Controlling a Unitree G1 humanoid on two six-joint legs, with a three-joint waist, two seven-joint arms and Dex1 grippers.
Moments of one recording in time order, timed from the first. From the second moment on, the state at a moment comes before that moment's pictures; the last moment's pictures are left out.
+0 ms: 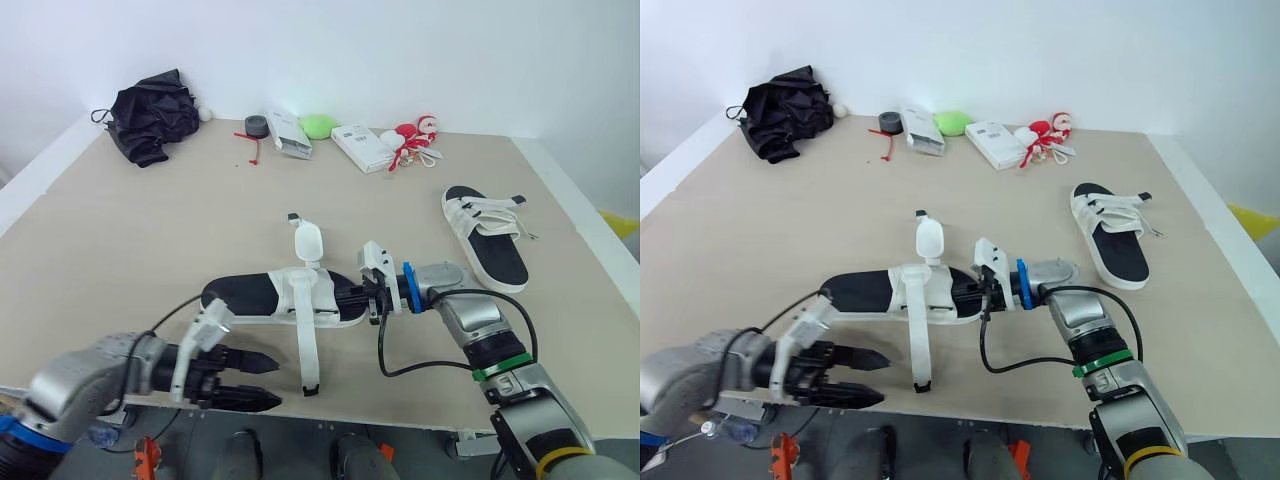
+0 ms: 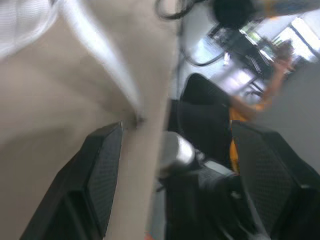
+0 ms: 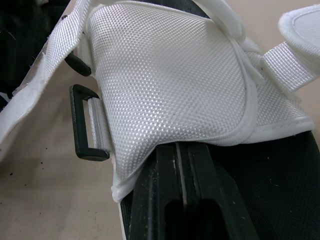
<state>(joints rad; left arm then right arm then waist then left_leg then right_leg) -0.08 0.80 -0.19 -0.36 -0.86 0.75 -1.05 -0.62 -0.45 0.28 0.32 0.23 0.32 1.28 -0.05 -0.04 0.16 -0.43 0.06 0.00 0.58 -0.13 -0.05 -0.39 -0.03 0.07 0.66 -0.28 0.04</state>
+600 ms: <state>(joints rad) -0.19 0.59 -0.22 -0.31 -0.81 0.92 -0.92 -0.59 -0.46 0.28 0.27 0.23 0.35 1.28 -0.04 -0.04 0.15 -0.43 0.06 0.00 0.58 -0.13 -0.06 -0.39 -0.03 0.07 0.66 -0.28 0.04</state>
